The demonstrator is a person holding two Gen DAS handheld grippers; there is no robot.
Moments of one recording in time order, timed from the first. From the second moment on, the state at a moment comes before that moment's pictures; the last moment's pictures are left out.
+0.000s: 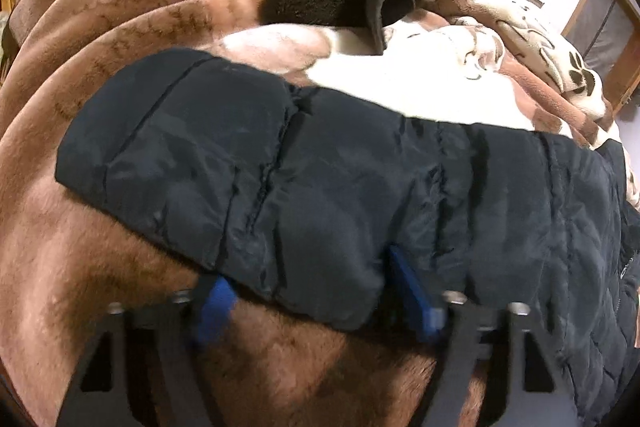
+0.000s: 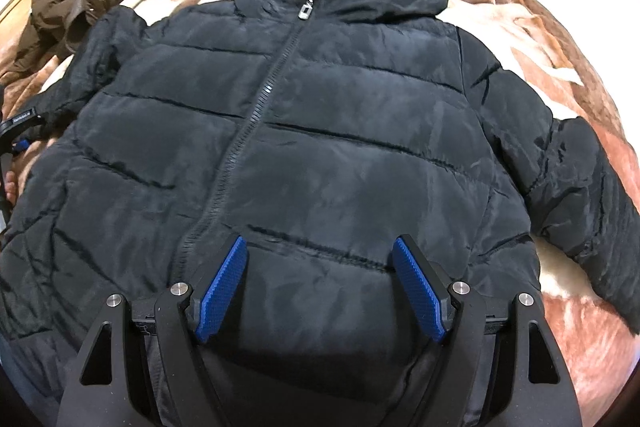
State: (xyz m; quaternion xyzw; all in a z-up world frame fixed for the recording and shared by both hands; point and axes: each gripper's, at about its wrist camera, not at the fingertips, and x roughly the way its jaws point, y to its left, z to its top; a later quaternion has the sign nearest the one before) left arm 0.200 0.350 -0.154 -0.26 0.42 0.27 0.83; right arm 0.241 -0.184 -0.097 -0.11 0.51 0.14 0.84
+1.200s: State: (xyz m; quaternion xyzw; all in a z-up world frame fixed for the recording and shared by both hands) left arm 0.322 -0.045 -0.032 -0.13 0.42 -0.15 0.88; right arm 0.196 -0.333 -0.087 0.01 0.49 0.08 0.87
